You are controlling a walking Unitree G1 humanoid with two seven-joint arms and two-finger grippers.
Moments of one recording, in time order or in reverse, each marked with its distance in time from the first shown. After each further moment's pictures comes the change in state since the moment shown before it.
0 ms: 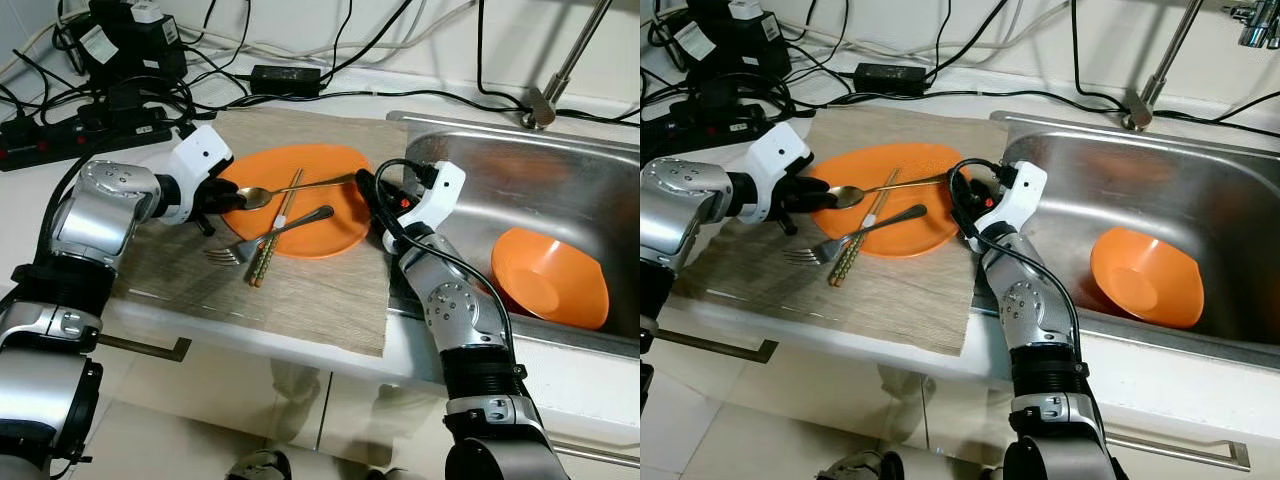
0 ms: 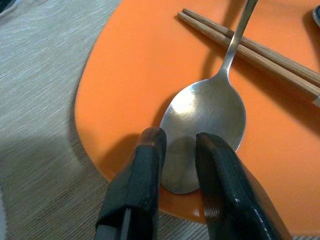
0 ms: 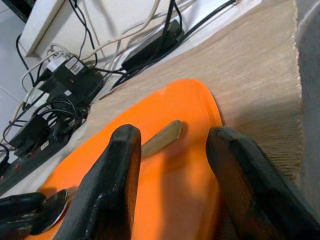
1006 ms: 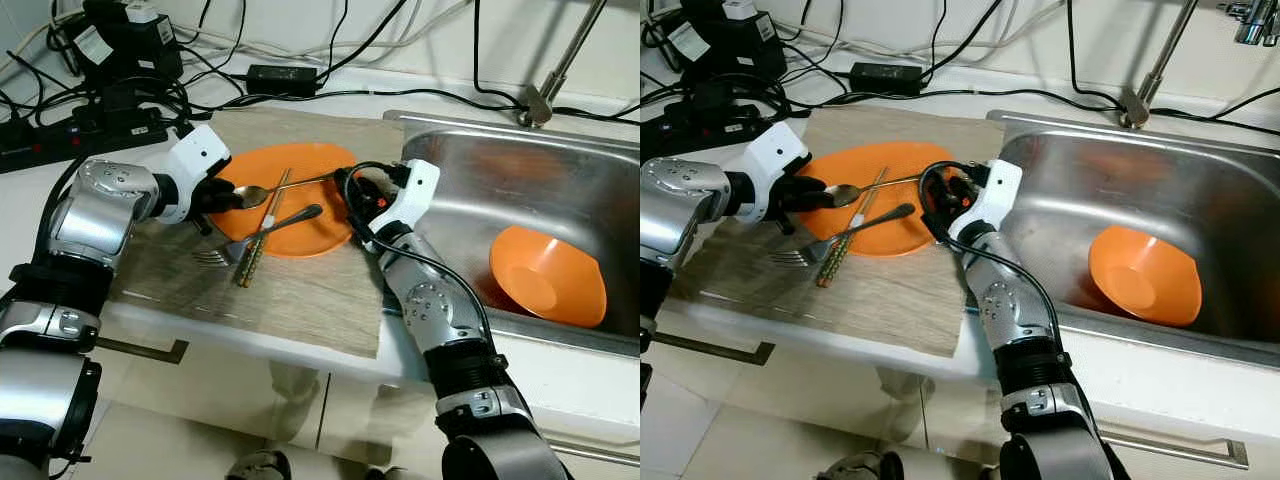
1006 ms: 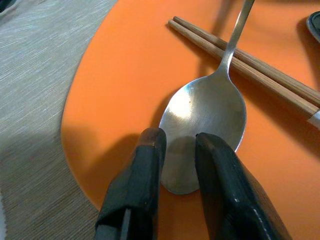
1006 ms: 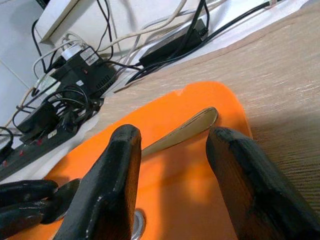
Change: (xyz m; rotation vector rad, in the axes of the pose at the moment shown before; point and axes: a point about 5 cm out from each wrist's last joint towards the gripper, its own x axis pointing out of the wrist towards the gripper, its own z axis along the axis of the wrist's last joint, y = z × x) left arm -0.001 0.001 -0.001 0.002 0.007 0.010; right arm 0.010 0.022 -0.013 -0.092 -0.004 0.068
